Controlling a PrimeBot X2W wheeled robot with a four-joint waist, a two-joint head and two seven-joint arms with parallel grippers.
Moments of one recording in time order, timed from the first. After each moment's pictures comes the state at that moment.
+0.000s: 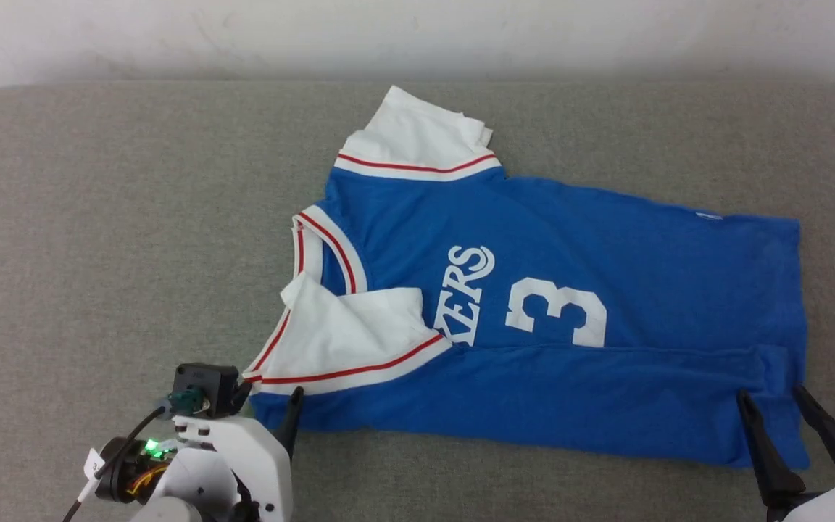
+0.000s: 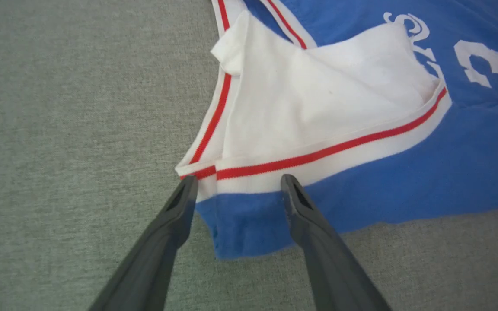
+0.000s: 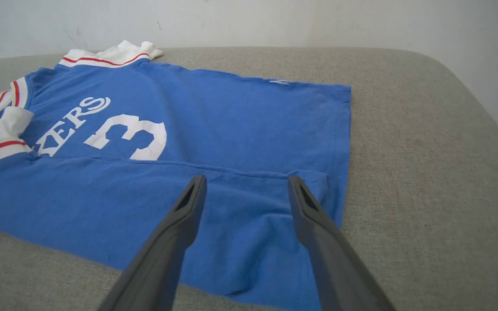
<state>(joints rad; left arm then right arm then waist) -0.11 0.49 -0.51 -0.02 -0.57 0.26 0.26 0.24 -0.24 -0.08 -0.16 0.31 0.13 0.05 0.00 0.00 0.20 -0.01</state>
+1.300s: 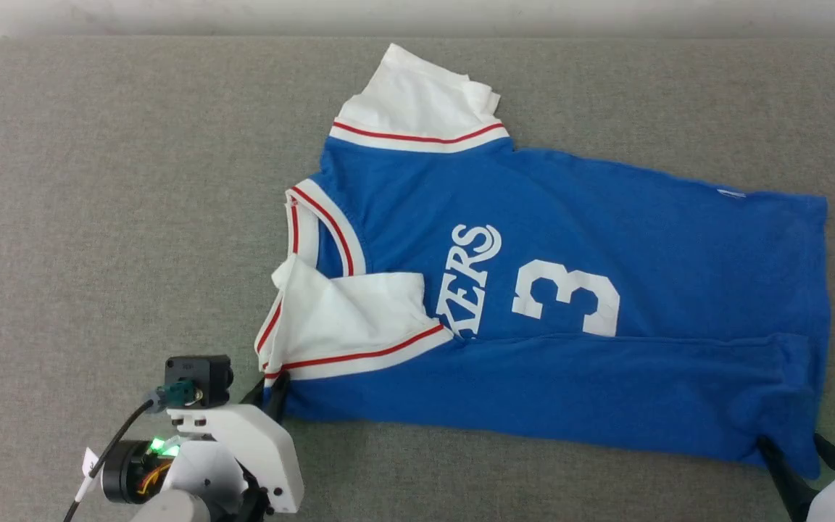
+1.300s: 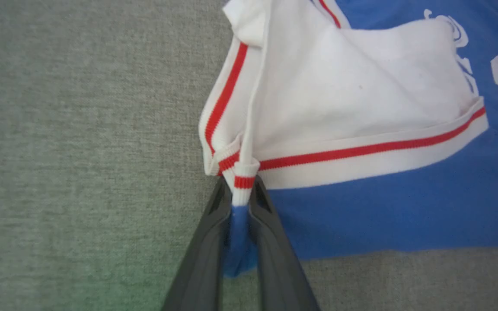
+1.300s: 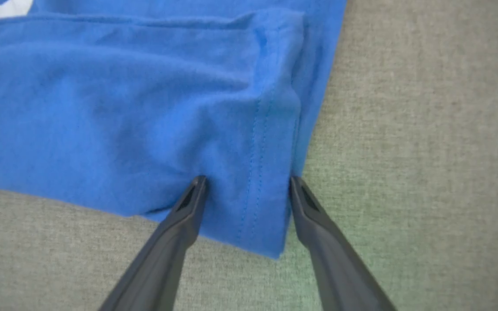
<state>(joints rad) -0.10 0.44 -0.47 -0.03 -0.63 0.35 0.27 0.22 -0.30 -0.14 -0.07 0.38 0.13 0.40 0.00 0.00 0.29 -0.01</state>
